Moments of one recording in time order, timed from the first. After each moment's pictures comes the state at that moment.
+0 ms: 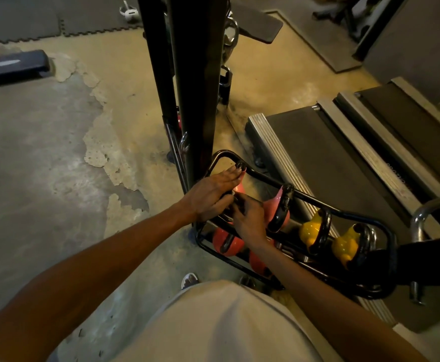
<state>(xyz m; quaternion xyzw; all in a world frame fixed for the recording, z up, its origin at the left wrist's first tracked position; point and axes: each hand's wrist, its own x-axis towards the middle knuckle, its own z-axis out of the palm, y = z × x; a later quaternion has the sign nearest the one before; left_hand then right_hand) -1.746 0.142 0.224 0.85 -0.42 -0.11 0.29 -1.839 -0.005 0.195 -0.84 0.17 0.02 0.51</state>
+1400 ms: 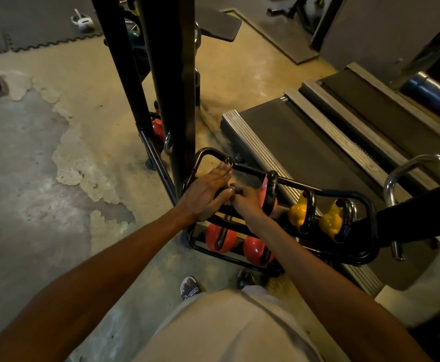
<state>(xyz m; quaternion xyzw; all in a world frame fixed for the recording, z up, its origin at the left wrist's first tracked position) -1.748 0.133 0.204 0.84 -0.42 -0.09 0.32 -1.834 -0.001 0.250 -0.71 0.28 0.05 0.64</state>
